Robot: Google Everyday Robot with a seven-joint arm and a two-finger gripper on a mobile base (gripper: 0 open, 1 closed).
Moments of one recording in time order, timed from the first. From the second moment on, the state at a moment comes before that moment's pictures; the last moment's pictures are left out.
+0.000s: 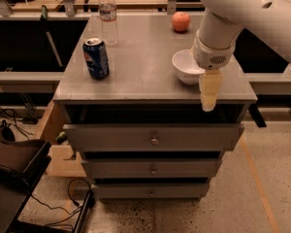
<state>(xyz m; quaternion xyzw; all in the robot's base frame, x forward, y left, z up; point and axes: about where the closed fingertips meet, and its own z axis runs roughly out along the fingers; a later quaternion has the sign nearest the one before) 0.590 -0.161 0.872 -0.71 0.69 -0.08 0.09</state>
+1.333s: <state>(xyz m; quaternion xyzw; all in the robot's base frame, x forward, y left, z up) 0.605 -0.171 0.845 -0.70 0.71 -0.05 0.08</state>
